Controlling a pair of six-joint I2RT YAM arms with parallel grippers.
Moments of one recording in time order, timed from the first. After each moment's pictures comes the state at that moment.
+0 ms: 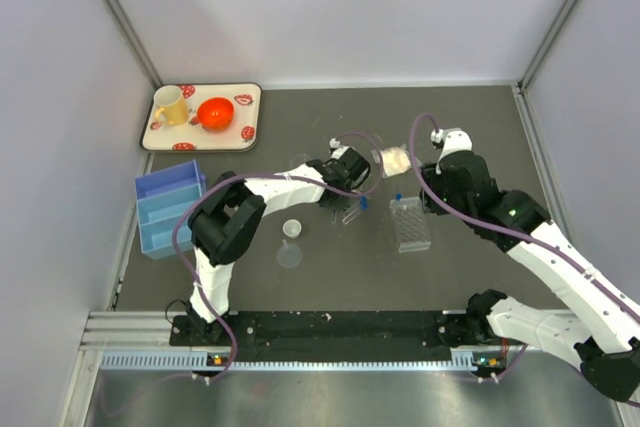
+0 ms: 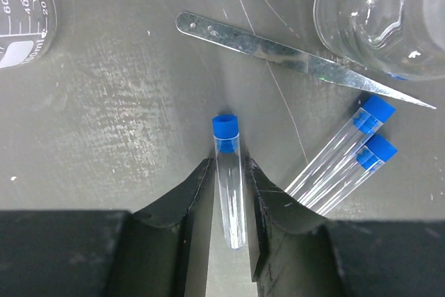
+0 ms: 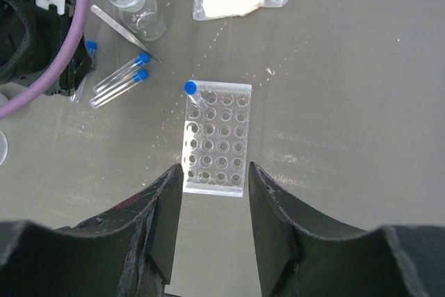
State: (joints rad) left arm -0.80 1.99 1.39 -0.52 -0.31 -0.57; right arm 0.65 0.93 1.04 -0.80 0.34 0.31
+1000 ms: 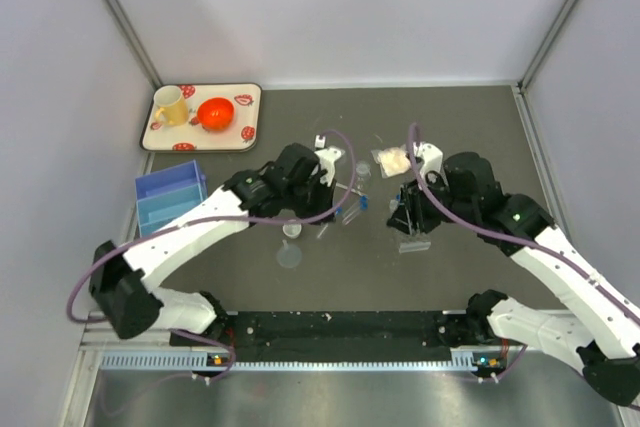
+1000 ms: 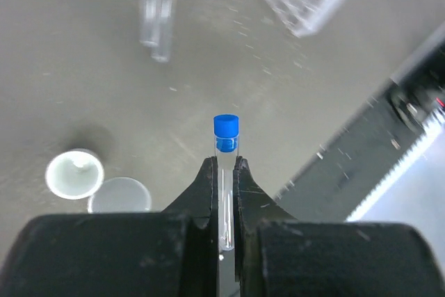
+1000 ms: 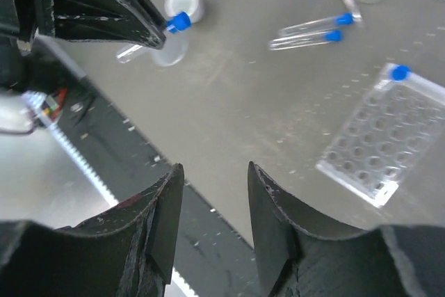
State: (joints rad) left arm -0.81 1.38 1.18 -0.64 0.13 -0.32; right arm 0.65 0.92 1.02 -0.77 -0.23 0.26
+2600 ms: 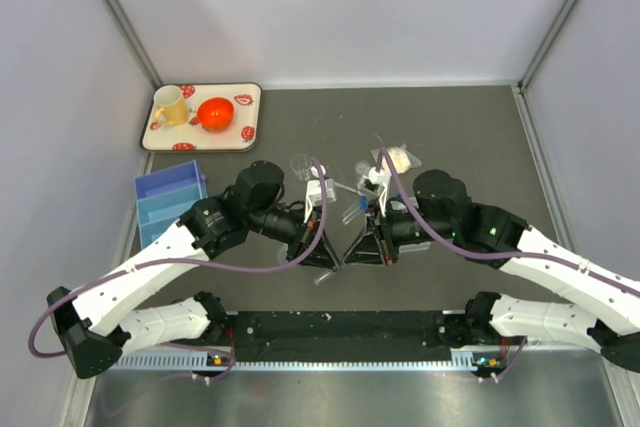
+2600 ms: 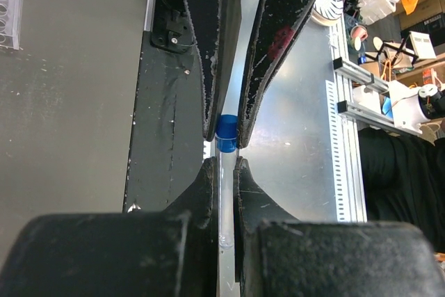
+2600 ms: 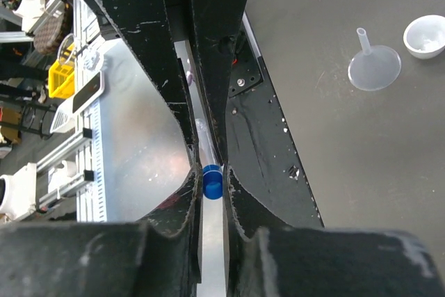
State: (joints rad) left arm -0.85 1.03 1.02 -0.52 0.89 -0.23; right arm 1.01 0.95 1.01 -0.46 -0.50 0.42
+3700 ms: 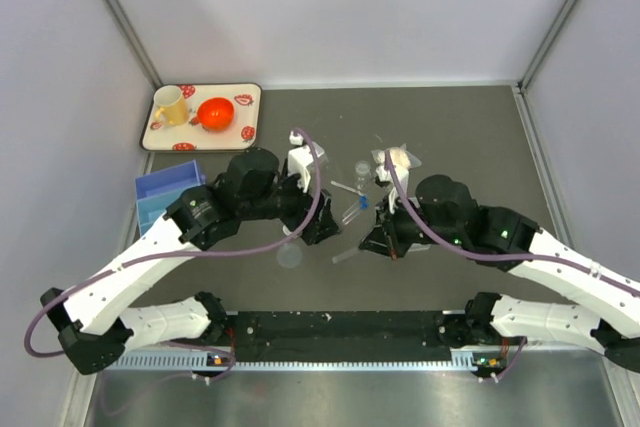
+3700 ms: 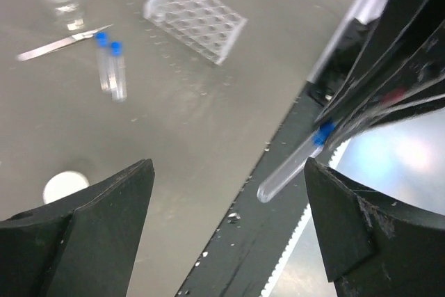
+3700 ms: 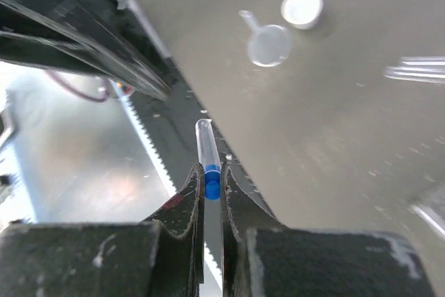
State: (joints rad) left arm -0.86 1.07 1.21 -0.67 0.34 -0.23; right arm 1.04 0.92 1.03 -0.61 -0.22 0.41
